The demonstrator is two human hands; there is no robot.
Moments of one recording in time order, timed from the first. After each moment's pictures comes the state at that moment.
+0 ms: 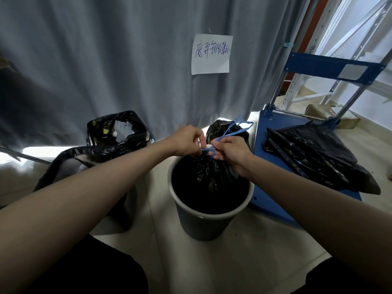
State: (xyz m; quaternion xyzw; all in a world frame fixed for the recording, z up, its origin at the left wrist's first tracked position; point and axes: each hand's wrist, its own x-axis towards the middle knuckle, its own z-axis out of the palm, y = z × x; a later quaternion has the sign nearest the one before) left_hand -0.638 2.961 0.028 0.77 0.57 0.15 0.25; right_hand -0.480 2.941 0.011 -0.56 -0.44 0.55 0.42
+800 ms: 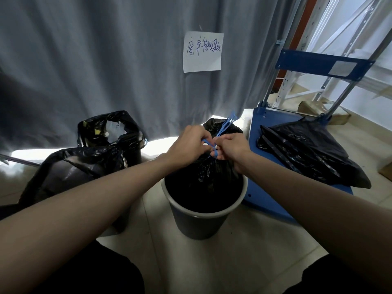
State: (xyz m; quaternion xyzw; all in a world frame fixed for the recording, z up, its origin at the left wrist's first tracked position) left_hand -0.604 2.954 0.010 0.80 0.51 0.29 0.14; right_hand -0.464 2.949 0.008 -0.63 -0.43 0.49 0.42
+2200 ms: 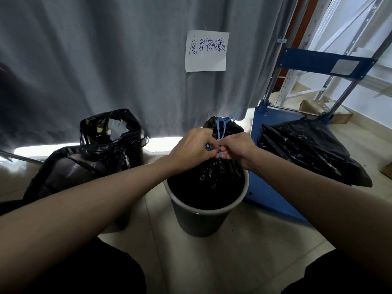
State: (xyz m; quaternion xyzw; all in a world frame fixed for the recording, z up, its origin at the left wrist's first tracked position) left_hand -0.604 2.935 0.010 0.84 0.44 0.27 0.13; right_hand -0.453 2.948 0.013 -0.63 -0.44 0.53 0.37
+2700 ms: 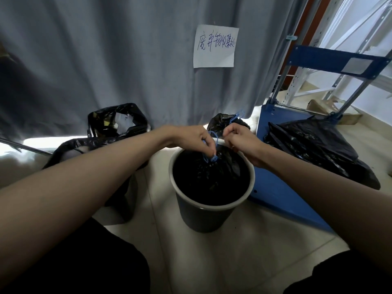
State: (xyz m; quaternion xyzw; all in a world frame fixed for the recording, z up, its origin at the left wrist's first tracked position) left_hand -0.633 2.954 0.033 0.79 0.45 0.05 0.41; right_hand -0.455 2.940 0.021 -0.59 -0.59 0.45 0.32
